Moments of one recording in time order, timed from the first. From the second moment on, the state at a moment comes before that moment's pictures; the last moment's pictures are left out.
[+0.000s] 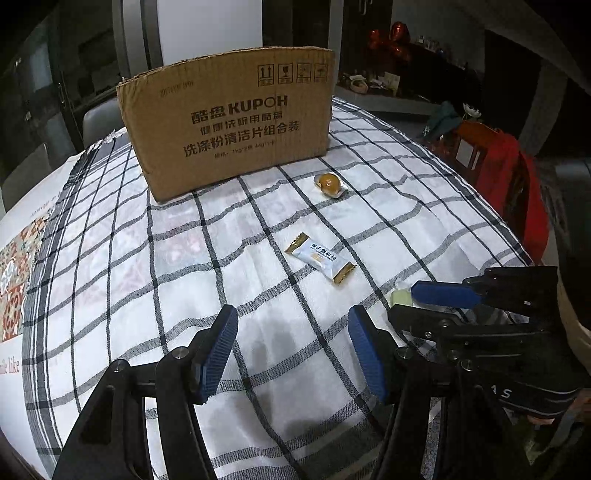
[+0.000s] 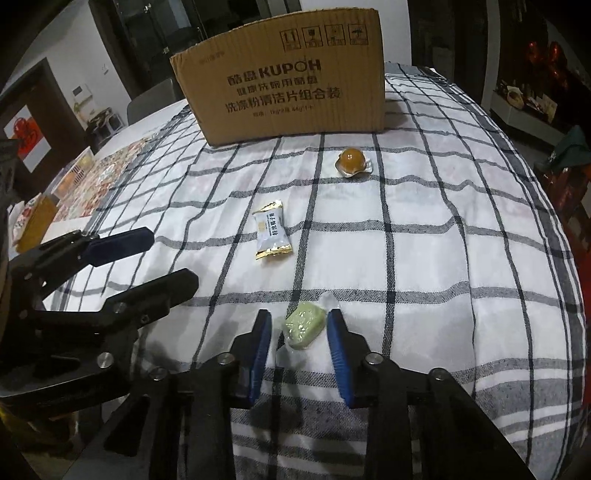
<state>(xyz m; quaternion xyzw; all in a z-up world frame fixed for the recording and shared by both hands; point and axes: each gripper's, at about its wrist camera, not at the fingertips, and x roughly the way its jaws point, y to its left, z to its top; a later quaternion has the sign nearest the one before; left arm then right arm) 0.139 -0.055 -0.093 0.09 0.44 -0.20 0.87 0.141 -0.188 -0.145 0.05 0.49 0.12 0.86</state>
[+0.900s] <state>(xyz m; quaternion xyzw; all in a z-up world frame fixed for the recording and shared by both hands) 0.166 -0.083 -0.091 0.05 0.46 -0.21 0.86 0.150 -0.215 -0.121 0.07 0.43 0.12 0.89</state>
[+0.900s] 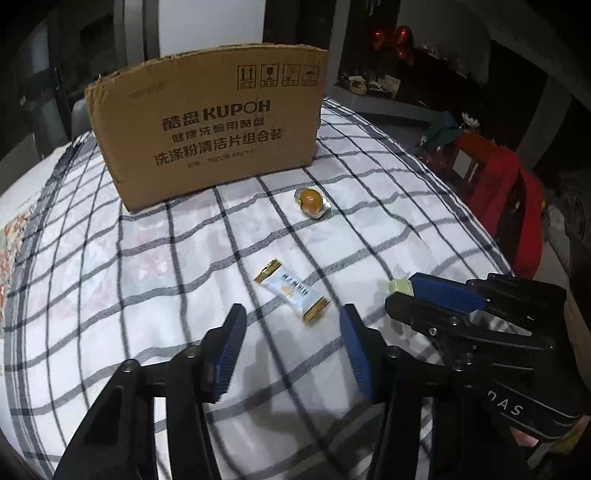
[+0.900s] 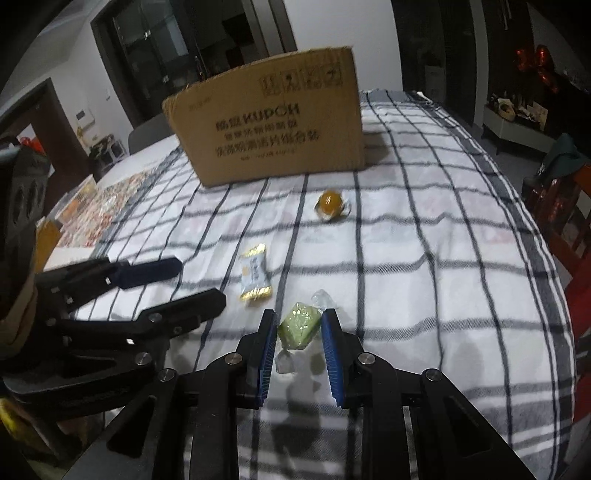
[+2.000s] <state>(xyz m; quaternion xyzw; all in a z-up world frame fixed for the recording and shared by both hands) 0.199 -0.116 -0.117 0.03 0.50 -0.10 0.86 0.173 -0.248 -0.123 0.13 0.39 0.14 0.90</state>
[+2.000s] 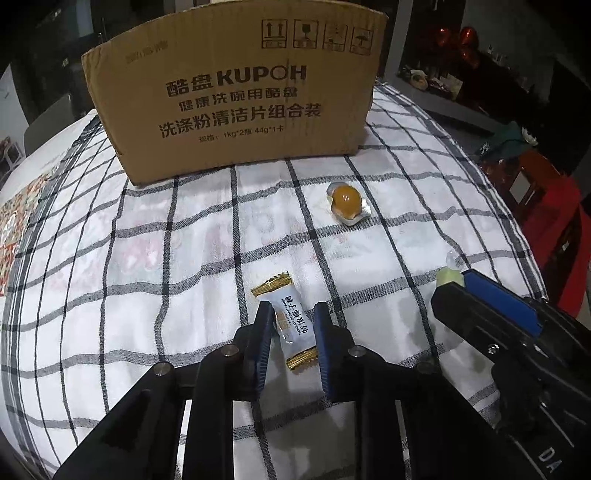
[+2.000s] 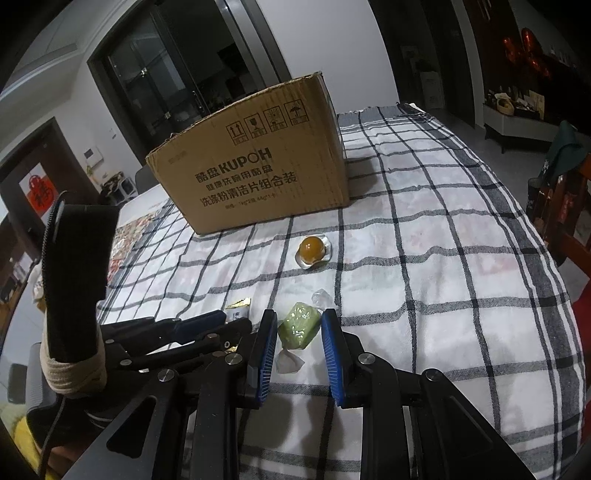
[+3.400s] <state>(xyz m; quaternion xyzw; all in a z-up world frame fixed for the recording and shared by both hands) 0.180 -0.091 -0.100 0.02 0.48 -0.17 0.86 0.165 -0.229 -0.109 0.11 0.40 0.14 0.90</state>
